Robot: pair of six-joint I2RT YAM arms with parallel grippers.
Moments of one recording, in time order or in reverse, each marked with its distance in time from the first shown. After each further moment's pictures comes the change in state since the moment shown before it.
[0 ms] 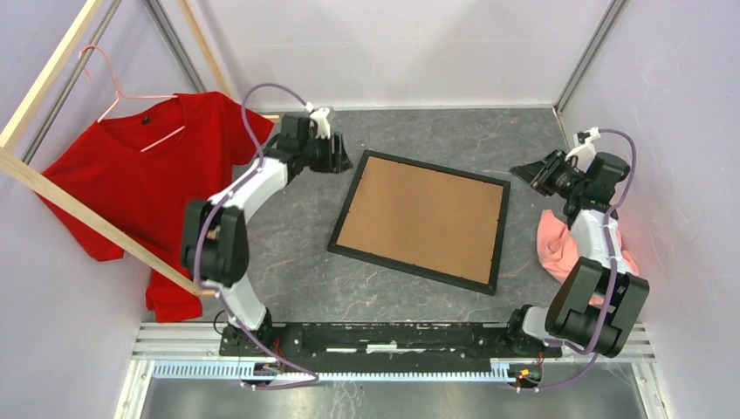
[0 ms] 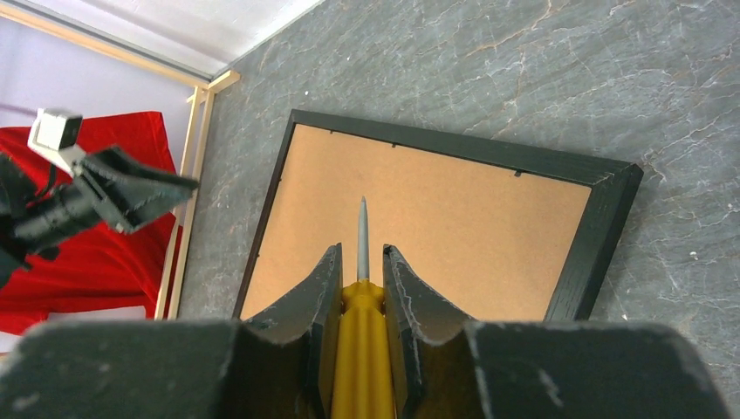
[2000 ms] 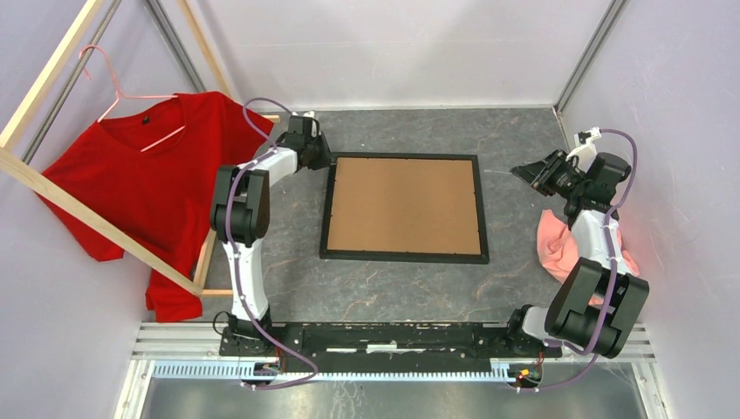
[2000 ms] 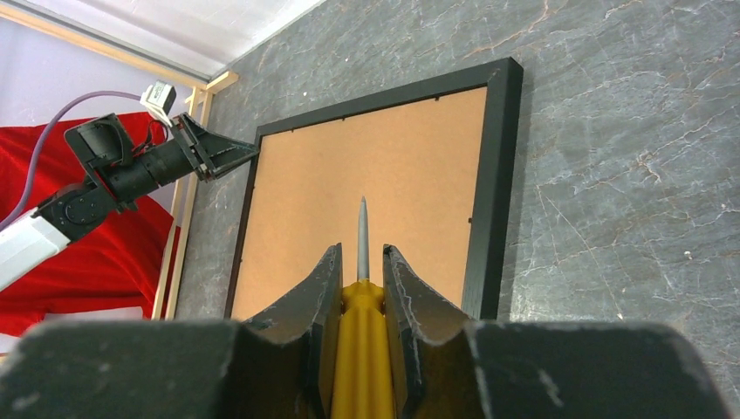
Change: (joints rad) left arm 0.066 0.470 0.294 0.100 -0.232 -0.248; right arm -0.006 -0.006 0.000 -0.005 0.000 -0.008
